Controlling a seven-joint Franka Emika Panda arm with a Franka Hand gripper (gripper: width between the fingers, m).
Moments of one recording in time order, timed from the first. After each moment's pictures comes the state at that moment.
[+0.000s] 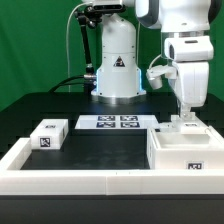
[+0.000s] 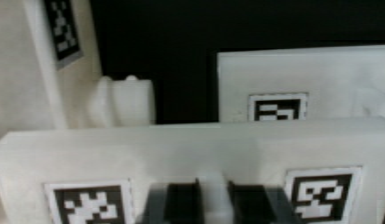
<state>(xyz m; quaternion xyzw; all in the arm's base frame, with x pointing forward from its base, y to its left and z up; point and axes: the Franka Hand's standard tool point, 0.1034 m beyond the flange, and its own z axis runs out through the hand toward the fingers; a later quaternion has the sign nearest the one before) 0.472 0.104 0.058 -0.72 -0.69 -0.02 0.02</state>
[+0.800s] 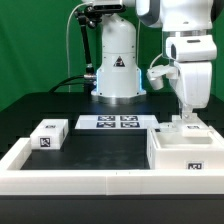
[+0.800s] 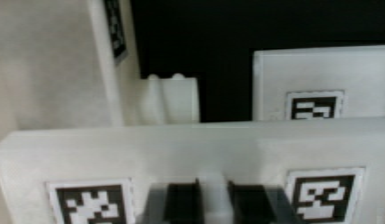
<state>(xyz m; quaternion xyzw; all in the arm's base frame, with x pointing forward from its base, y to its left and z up) 0.487 0.103 0.060 -0.72 -0.69 -0.02 0.02</state>
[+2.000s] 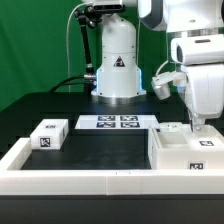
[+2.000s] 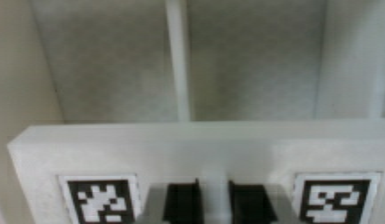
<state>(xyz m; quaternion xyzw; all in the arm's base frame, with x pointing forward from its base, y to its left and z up) 0.568 0.102 0.061 -0.73 -0.68 -0.05 0.01</state>
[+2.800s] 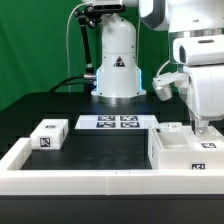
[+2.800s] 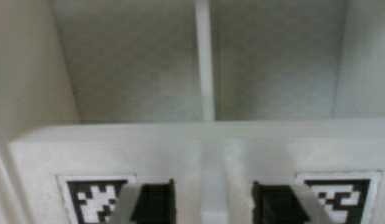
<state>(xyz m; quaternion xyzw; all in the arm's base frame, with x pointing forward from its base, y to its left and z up) 0.576 0.102 0.061 -0.73 -0.68 -0.04 0.01</state>
